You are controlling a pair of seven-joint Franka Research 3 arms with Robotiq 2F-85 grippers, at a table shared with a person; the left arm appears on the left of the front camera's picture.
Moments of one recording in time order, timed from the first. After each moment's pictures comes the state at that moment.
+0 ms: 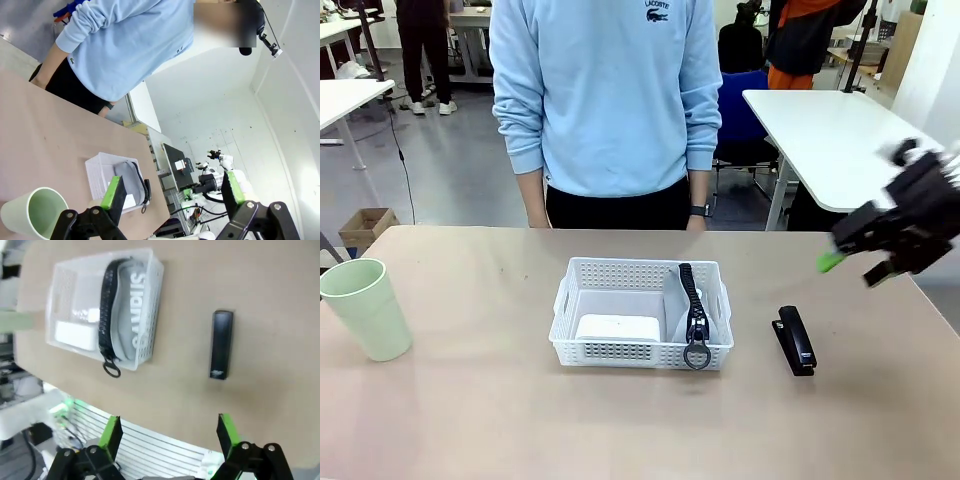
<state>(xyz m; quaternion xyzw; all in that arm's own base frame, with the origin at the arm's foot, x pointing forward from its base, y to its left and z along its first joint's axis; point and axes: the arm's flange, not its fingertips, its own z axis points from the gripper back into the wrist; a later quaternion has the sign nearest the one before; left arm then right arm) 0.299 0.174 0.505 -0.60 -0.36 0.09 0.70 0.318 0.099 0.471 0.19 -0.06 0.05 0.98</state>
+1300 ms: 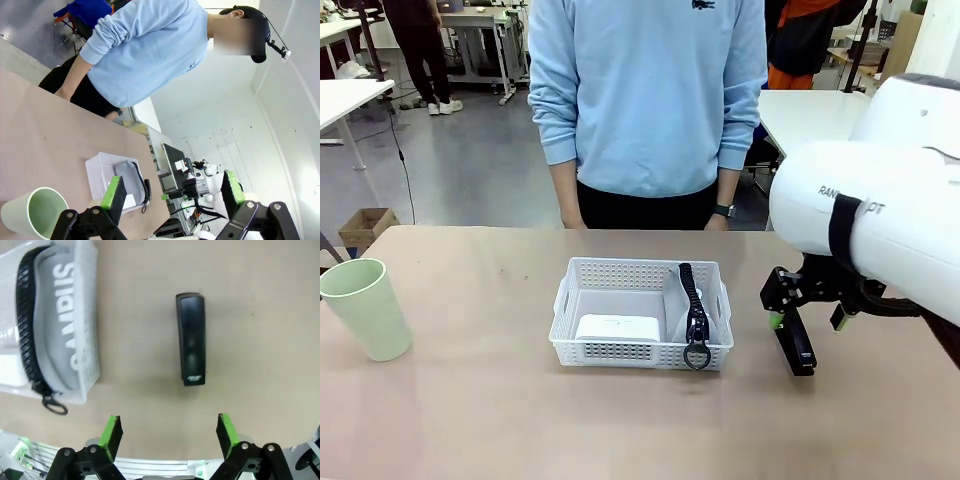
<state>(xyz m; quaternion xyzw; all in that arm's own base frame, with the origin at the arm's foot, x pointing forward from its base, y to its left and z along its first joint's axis) 0.299 0.174 0.506 -0.60 -0.36 0.09 0.70 0.331 0.152 0.403 0.02 -0.04 -0.02 1.00</state>
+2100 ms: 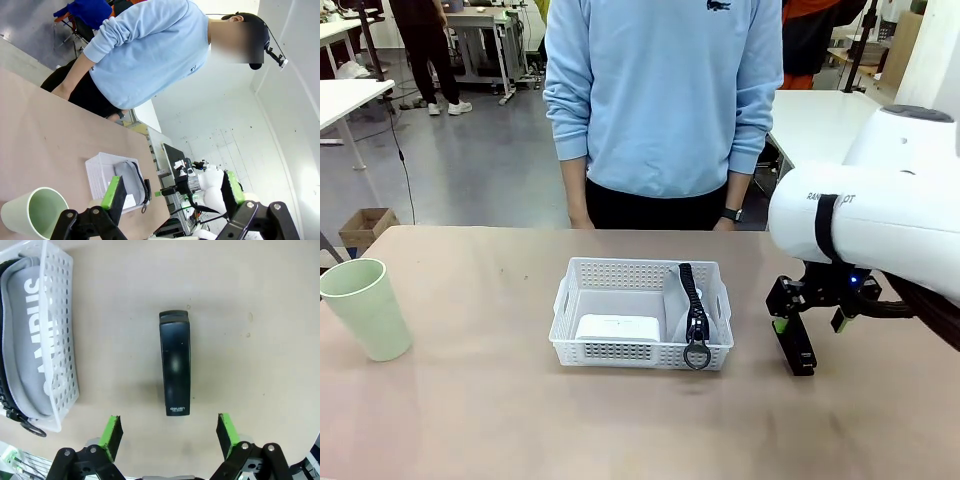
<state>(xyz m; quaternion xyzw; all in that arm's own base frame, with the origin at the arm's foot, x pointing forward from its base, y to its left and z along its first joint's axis) 0.299 0.174 0.506 -0.60 -0.36 0.09 0.70 0.356 0.134 0.371 0.02 -0.04 0.00 1.00</state>
